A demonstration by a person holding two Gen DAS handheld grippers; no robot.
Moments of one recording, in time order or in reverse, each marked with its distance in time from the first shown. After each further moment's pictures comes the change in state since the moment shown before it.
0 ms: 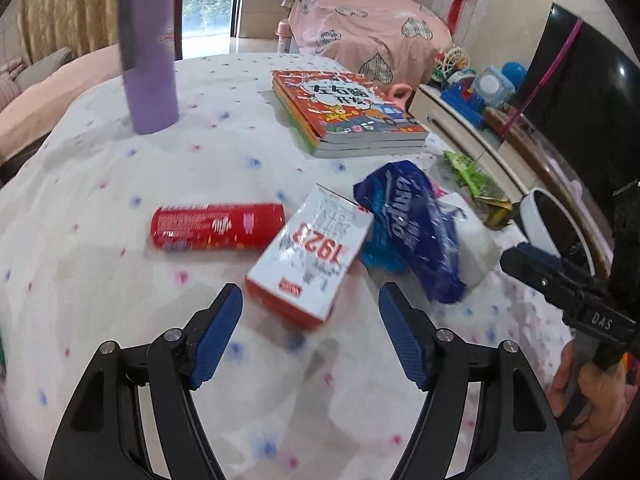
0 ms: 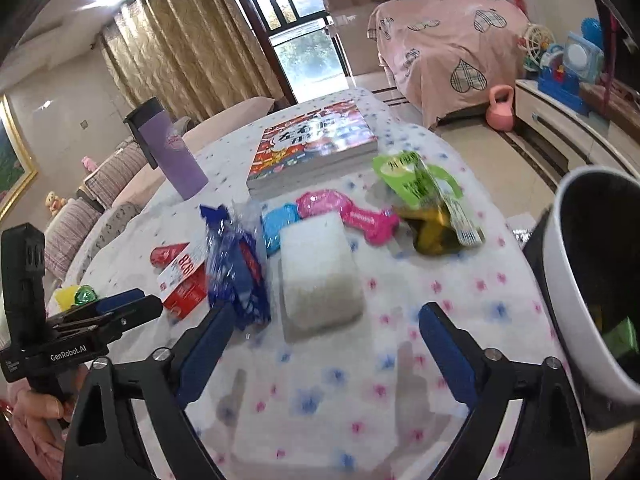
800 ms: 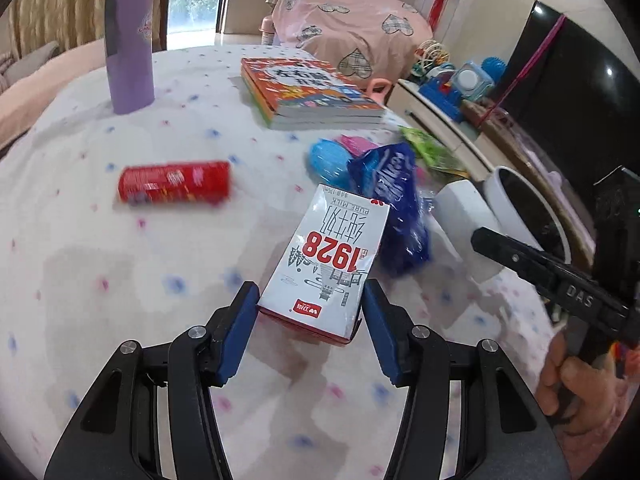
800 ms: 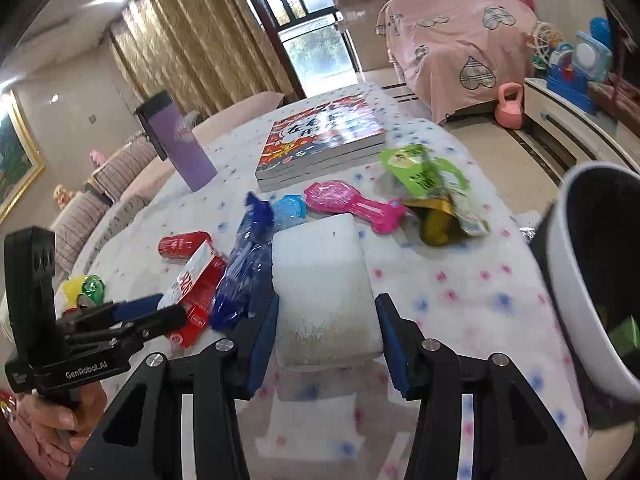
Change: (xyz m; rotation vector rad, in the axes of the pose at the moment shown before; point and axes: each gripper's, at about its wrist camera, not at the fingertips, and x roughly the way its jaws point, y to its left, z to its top) left arm -0.027 -0.034 -0.039 -0.018 0.007 -0.088; right arm -0.014 -0.004 -0.014 0.003 0.011 0.036
